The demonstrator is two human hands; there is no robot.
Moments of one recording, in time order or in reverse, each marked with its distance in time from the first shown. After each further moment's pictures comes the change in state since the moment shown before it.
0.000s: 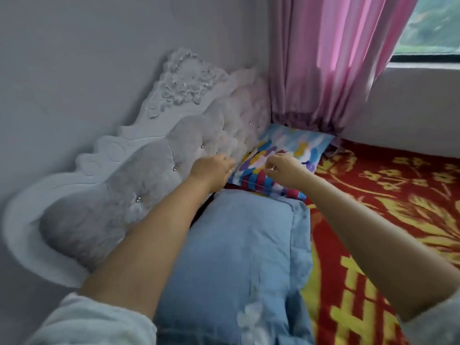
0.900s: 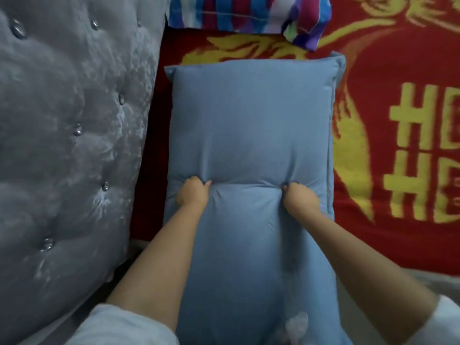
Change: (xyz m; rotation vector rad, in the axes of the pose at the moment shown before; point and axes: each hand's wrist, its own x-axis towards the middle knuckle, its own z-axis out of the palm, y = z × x) left_hand -0.019 -0.101 0.431 -0.352 -0.891 -0.475; right_hand -0.005 0.049 0.421 0.060 -0.535 1.132
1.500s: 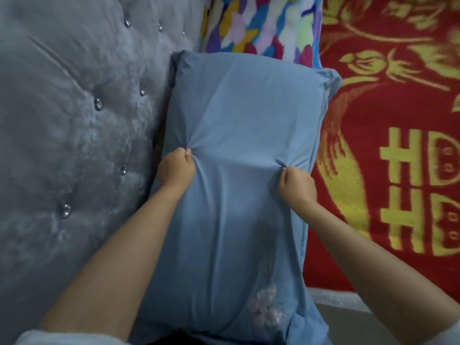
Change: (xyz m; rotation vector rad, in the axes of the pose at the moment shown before) left_hand -0.008 0.010 -0.145 -0.161 0.441 0.245; right_hand -0.029 -0.058 -0.098 0.167 0.357 -0.241
